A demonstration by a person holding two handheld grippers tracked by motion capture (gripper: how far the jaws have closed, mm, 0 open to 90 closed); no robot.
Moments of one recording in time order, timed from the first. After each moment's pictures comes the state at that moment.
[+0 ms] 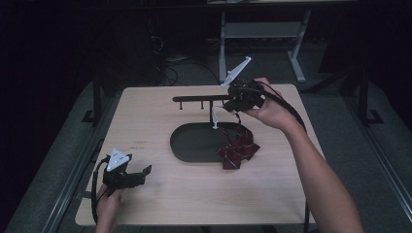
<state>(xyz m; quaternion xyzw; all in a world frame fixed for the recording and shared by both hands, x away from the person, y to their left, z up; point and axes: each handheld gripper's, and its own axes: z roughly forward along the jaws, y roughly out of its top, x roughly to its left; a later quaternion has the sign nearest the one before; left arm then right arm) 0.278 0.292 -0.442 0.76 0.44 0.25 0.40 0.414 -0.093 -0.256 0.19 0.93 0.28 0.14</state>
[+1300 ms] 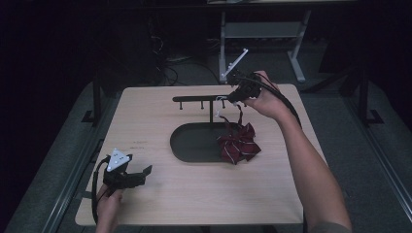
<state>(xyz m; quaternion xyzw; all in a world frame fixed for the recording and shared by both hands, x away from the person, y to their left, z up) 0.277 0.292 -0.442 0.76 0.44 0.25 0.40 0.461 -0.095 -0.270 0.26 0.92 0.25 0.14</state>
